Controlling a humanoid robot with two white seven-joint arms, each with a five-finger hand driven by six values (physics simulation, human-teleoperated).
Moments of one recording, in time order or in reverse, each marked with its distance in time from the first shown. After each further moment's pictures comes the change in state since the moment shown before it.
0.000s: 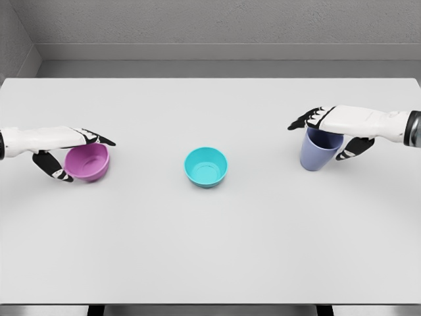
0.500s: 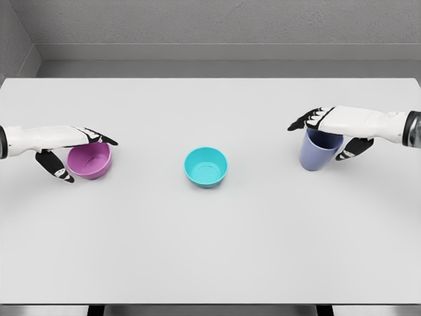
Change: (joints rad) left arm 0.000 -0.012 0.002 0.006 0.001 0.000 0.001; right arm 0.000 0.008 0.000 0.006 0.014 0.000 0.001
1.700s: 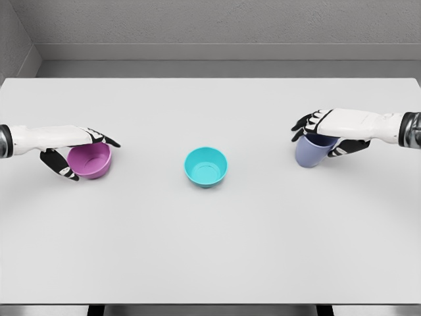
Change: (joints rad) left arm 0.014 -0.024 0.012 0.023 0.000 0.000 -0.008; right arm 0.000 0.018 -0.006 0.014 0.039 0.002 0.028
